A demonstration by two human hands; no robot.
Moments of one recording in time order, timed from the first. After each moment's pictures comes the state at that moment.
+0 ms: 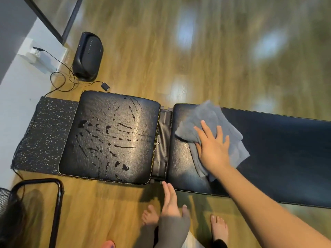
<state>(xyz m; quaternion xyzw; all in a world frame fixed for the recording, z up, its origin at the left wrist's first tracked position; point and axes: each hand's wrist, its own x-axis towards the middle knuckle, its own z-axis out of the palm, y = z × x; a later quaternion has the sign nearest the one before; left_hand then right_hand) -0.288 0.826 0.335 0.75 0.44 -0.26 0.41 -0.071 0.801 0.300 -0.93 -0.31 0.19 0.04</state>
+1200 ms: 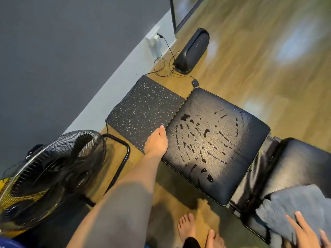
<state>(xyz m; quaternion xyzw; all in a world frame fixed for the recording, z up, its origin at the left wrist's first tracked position) -0.360 1.163 0.293 0.61 0.71 -0.03 0.35 -0.139 0.763 0.287 -0.89 -0.35 0.25 0.15</state>
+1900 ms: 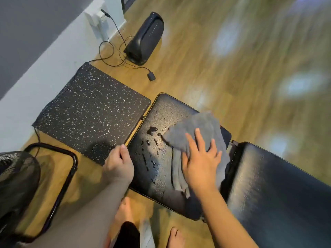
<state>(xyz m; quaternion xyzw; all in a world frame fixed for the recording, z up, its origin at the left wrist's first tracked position) -0.371 1.167 0.262 0.61 0.71 0.06 0.35 -0.189 1.051 0.298 -0.90 -0.40 0.13 0.06</state>
